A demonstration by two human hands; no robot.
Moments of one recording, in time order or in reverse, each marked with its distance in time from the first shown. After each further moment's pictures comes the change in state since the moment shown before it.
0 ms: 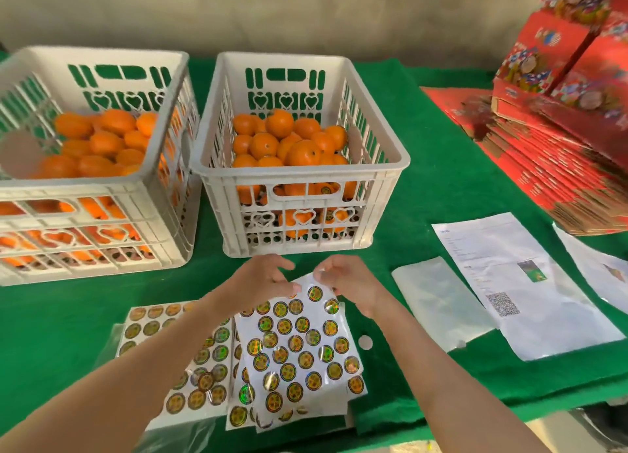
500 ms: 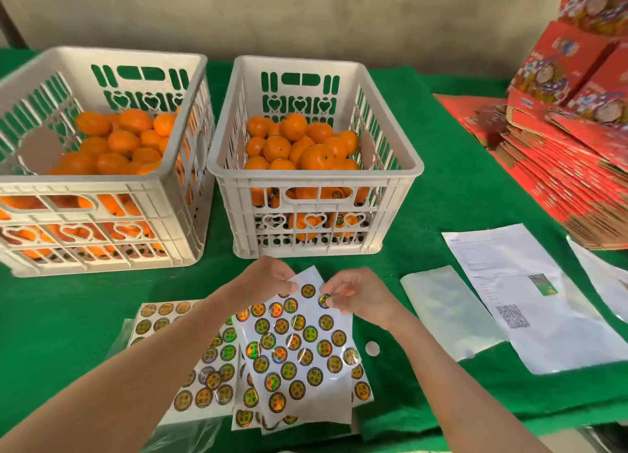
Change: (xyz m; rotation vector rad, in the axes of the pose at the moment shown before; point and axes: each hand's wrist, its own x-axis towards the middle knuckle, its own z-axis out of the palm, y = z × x) left_hand 0.013 -0.008 0.000 0.029 0.057 -0.064; right_hand -0.011 0.007 -0.006 -0.157 -0.110 -0.104
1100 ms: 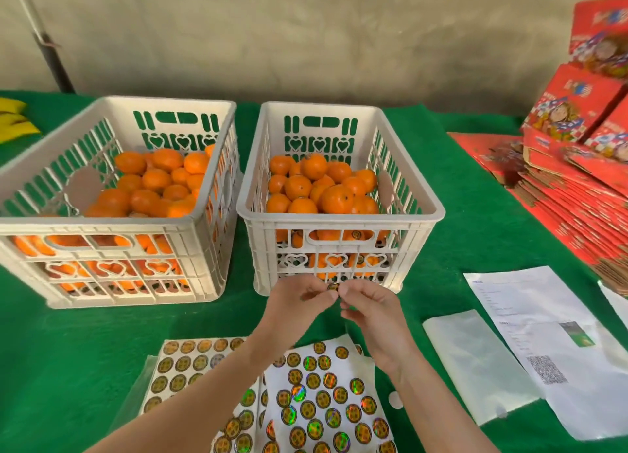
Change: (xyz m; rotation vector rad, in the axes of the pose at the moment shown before) left_hand -0.036 0.055 -0.011 -0.311 0.375 0.148; right_hand -0.006 -0.057 0.019 0.668 0.303 -0.062
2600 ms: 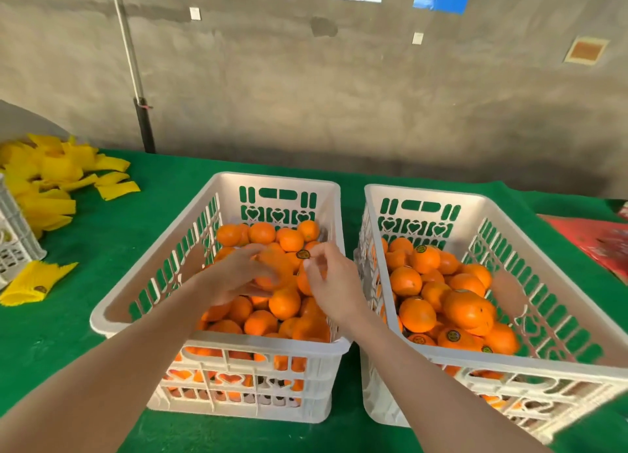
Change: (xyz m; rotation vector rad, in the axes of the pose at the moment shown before) left_hand 0.121 -0.066 -0.323 -0.350 0.023 -0.358; right_hand 0.160 -0.056 0.280 -0.808 -0.112 -0.654
